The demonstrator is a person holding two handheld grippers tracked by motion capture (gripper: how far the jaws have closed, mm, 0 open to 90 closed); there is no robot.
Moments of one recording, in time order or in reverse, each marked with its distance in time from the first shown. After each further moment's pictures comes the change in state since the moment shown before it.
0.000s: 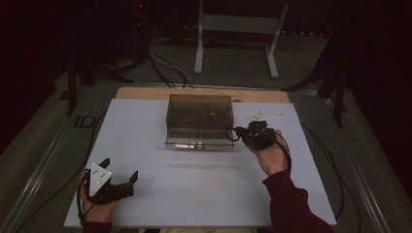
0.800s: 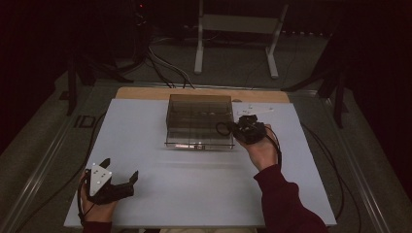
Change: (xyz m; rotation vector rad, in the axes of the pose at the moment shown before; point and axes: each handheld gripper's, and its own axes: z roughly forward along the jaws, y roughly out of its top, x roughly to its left) left arm 0.000 -0.001 0.001 0.003 -0.001 -0.002; right arm 0.013 0.021 0.016 -0.025 0.029 -0.014
